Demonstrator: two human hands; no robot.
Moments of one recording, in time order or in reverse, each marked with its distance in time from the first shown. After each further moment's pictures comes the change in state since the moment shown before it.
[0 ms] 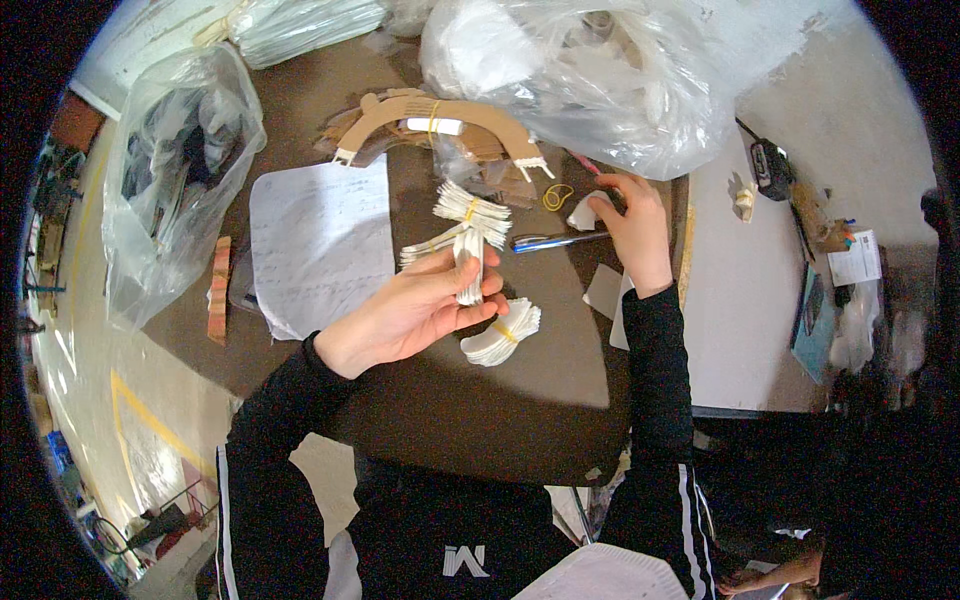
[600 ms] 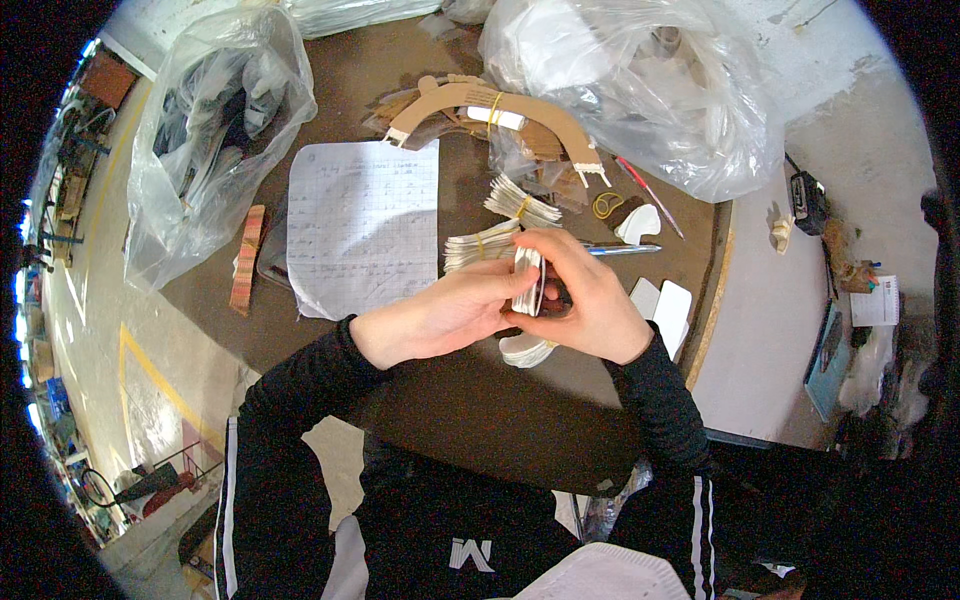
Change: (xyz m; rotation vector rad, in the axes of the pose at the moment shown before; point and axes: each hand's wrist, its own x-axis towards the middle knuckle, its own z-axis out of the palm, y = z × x) left_hand 0.005 -0.012 -0.011 -0.019 -0.085 -0.039; right_hand -0.036 -0.102 0.005 0.561 -0.516 -0.347
